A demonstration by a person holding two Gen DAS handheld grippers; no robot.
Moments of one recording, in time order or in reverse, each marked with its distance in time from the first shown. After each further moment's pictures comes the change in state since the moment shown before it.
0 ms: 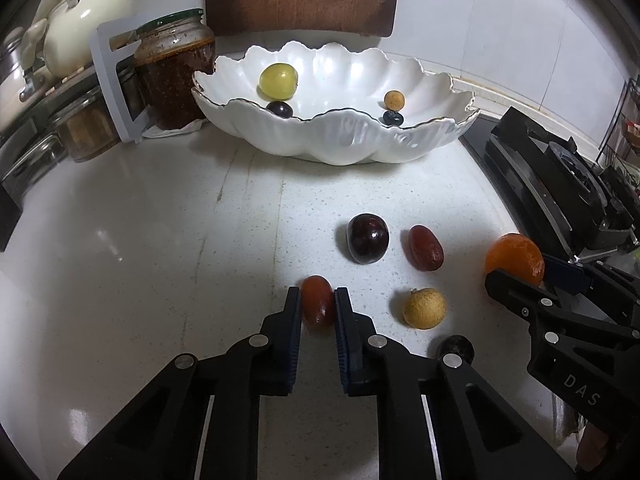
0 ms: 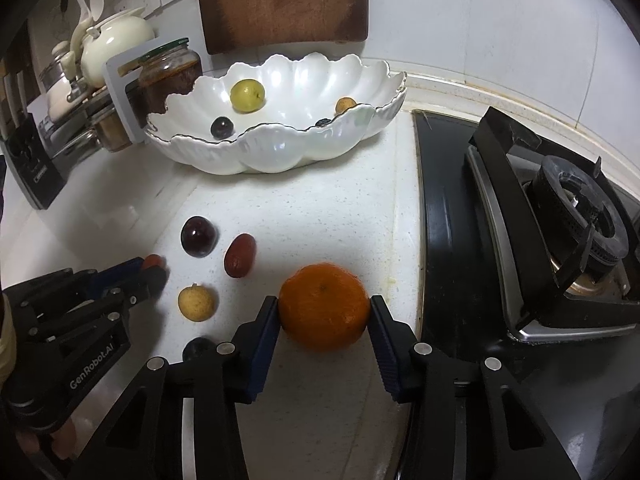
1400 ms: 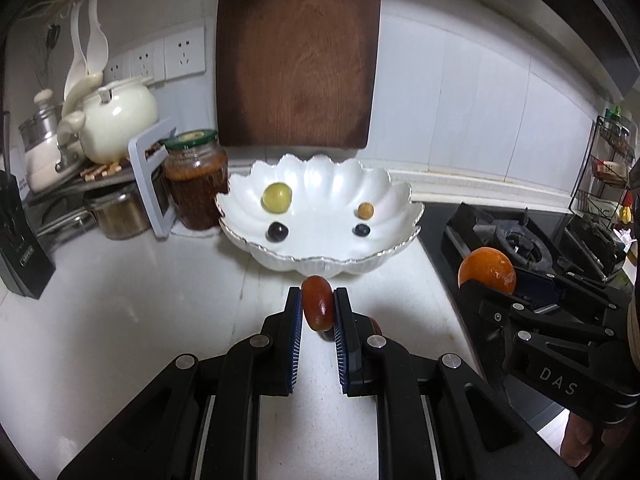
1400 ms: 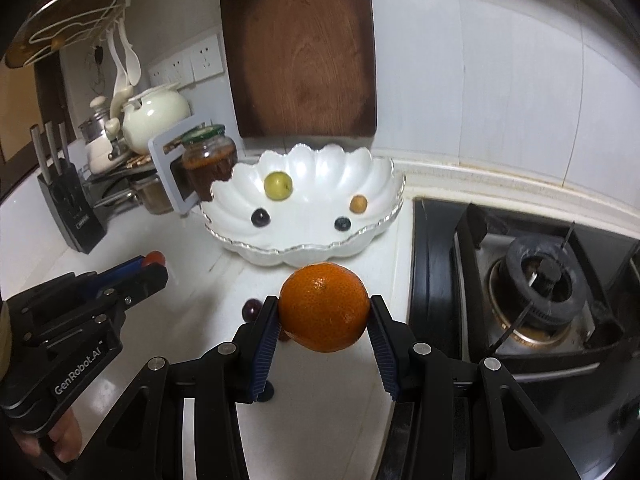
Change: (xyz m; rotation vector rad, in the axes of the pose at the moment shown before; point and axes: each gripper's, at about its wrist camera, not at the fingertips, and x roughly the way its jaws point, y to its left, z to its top) left arm -0.109 -0.010 0.029 0.007 -0.277 -0.015; right arm -0.088 0.003 0.031 -0.009 -0.212 0.061
